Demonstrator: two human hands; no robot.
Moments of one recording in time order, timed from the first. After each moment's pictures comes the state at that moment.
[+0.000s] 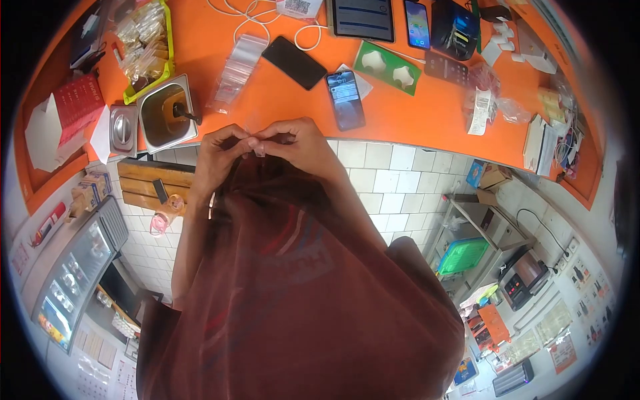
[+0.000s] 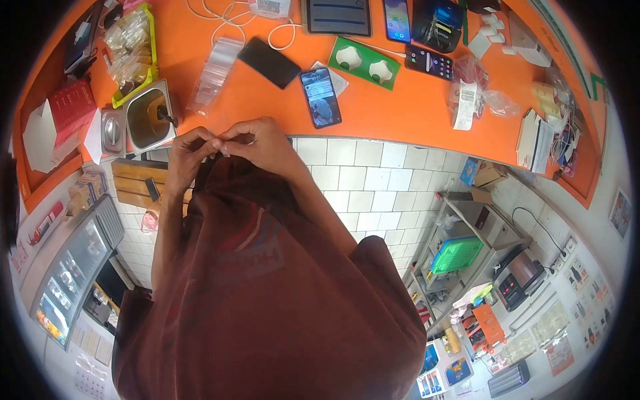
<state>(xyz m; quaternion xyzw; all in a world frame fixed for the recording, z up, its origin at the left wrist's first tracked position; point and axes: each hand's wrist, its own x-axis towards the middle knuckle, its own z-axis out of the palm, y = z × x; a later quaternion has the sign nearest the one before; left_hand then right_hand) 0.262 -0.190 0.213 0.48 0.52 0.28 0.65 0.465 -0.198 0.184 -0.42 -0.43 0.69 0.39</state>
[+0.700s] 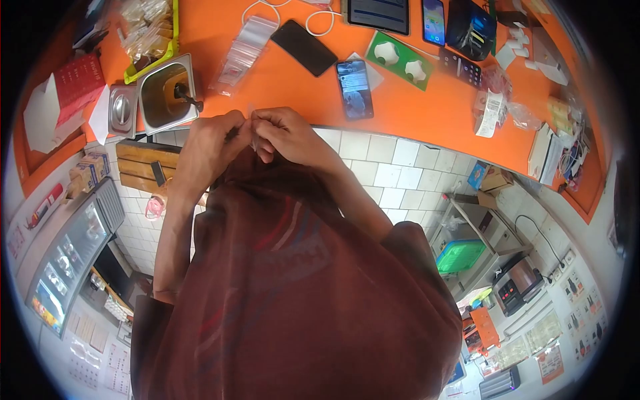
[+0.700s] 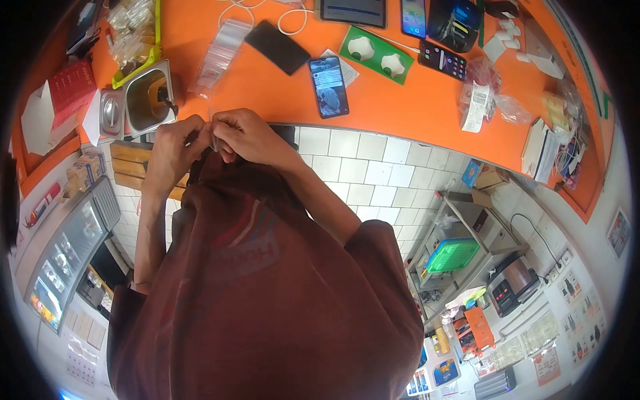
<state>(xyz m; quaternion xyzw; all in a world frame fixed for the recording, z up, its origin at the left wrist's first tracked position) 0.270 -0.178 0.272 0.73 0.55 0.12 0.39 0.443 -0.190 0.187 -0.31 -0.39 0.80 0.34</state>
